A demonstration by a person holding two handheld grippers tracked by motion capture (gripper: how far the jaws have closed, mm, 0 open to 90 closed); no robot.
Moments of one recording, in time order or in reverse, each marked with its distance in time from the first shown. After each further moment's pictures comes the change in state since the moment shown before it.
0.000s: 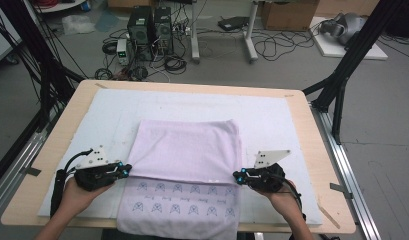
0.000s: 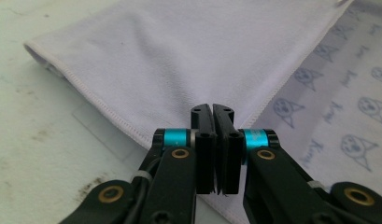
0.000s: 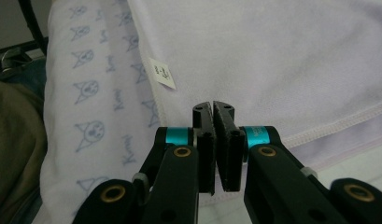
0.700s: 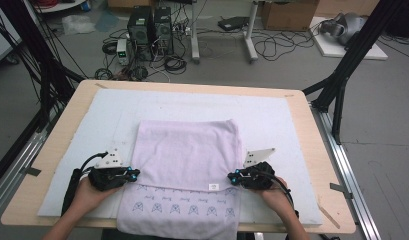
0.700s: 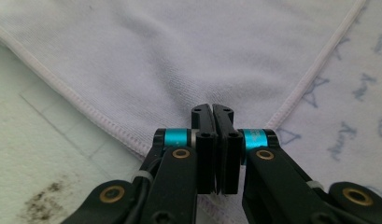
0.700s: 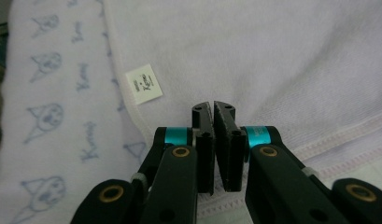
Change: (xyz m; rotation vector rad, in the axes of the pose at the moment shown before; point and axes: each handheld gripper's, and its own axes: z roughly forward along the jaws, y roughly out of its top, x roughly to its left) left arm 0.002 -0.004 0.026 0.057 -0.025 -0.002; right arm -0.014 -0.006 0.029 0.080 0.015 0.005
